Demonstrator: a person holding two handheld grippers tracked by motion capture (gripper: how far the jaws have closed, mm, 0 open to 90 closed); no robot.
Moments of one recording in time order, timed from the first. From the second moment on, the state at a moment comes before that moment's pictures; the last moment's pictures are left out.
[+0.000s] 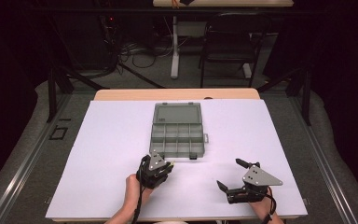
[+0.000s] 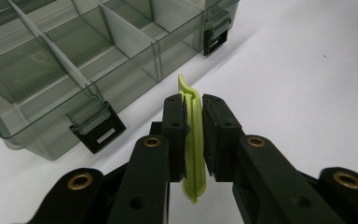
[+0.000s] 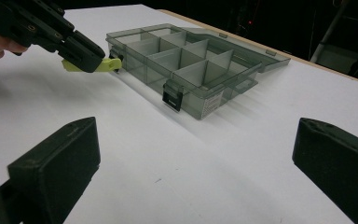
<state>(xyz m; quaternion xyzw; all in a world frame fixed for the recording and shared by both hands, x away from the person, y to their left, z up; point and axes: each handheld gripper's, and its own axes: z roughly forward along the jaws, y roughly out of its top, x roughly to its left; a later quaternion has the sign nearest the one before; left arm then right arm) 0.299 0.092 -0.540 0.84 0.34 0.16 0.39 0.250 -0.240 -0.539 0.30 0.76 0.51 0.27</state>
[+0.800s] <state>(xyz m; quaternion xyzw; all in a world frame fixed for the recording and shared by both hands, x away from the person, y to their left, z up) 0.299 0.121 -0.535 0.83 0.35 0.18 0.38 0.251 -0.239 -0.540 0.30 0.76 0.51 0.27</state>
